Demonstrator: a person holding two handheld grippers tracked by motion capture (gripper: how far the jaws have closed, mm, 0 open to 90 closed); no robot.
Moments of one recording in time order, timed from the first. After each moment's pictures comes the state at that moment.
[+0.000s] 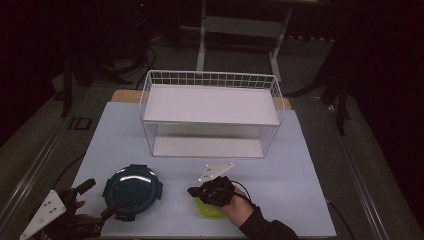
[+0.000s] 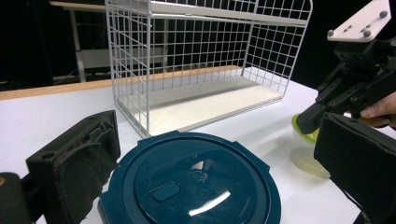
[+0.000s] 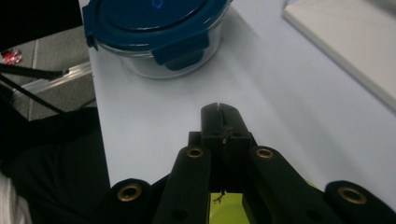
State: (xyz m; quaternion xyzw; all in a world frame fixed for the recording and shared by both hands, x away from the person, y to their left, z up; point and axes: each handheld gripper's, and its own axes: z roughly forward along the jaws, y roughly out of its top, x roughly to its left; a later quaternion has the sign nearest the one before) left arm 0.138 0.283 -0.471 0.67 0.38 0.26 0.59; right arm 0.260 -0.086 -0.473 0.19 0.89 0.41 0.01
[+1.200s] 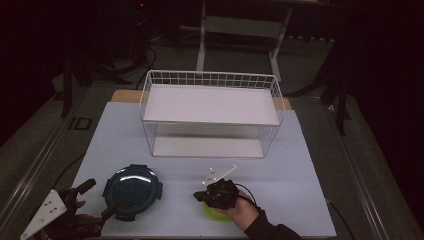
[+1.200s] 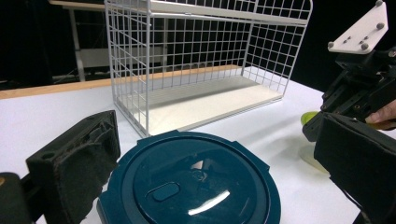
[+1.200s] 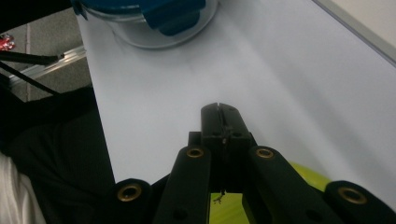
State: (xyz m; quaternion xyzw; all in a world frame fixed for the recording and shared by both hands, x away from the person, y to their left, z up) left arm 0.139 0.282 -0.471 0.67 0.38 0.26 0.59; right arm 0.256 -0.097 -0.481 0.20 0.91 0.37 0.00
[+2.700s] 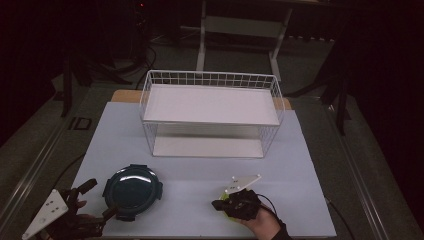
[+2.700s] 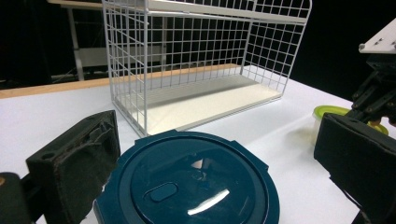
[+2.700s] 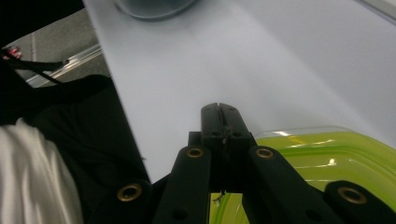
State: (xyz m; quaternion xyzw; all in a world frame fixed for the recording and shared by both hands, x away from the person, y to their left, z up) left arm 0.140 0.281 -0.471 0.67 0.38 0.26 0.59; right arm 0.235 -0.151 -0.480 0.24 0.89 0.38 -0.01
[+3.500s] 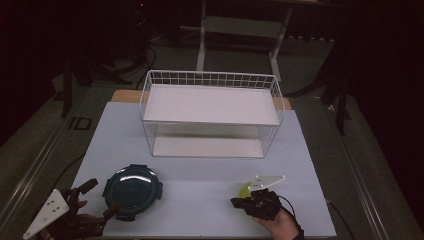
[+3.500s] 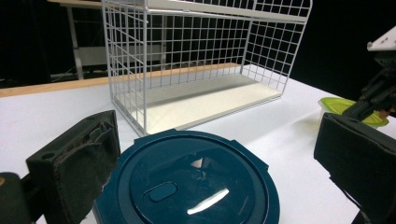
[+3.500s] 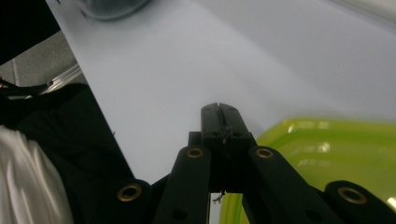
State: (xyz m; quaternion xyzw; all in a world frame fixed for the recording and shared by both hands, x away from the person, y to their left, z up) left arm 0.140 0.280 -0.472 0.67 0.38 0.25 0.58; right arm 0.233 -0.200 -0.481 0.31 0.87 0.38 0.00
